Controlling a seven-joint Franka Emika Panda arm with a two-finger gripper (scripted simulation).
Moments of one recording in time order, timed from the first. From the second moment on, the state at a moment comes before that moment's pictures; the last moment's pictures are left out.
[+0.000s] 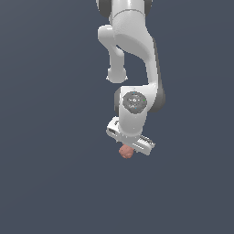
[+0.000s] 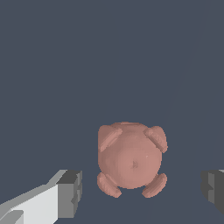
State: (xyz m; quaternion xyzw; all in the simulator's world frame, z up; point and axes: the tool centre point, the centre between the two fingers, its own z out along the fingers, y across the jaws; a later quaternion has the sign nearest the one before) arm 0.063 0.049 0.091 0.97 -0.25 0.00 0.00
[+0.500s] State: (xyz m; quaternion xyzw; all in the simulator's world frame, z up) arm 0.065 0.049 0.082 0.97 -0.26 0.00 0.00
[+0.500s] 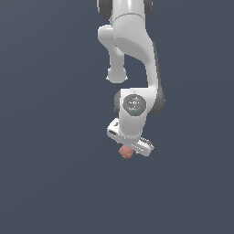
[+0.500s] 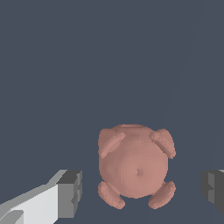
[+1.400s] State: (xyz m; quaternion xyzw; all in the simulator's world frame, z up) arm 0.065 0.050 0.039 0.96 -0.26 0.00 0.00
